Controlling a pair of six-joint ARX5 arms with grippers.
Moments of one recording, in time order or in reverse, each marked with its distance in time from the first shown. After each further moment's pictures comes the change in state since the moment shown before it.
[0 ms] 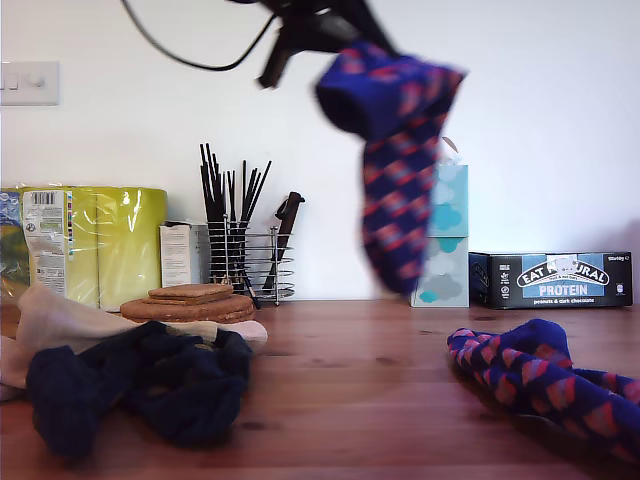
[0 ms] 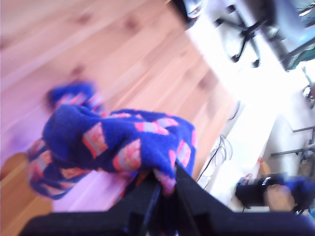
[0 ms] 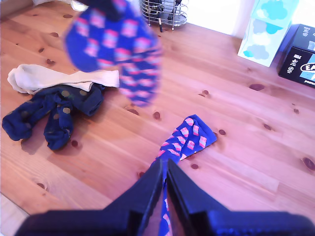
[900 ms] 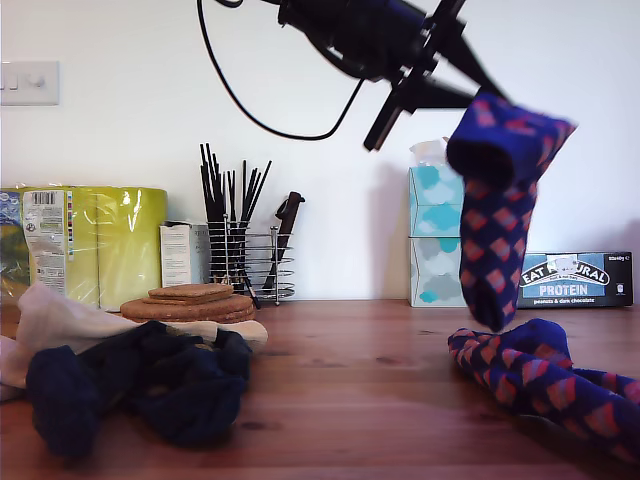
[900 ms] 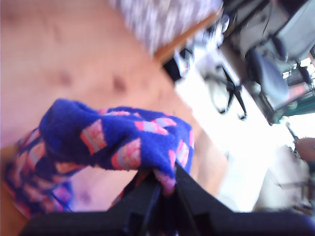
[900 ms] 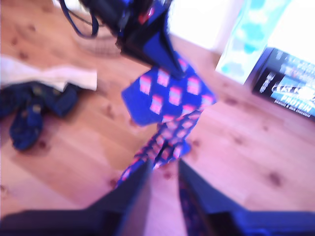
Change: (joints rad) left arm -0.121 0.178 -0.004 0.371 0.012 -0.387; right arm 0.000 0.120 0.001 0.053 0.054 -0.035
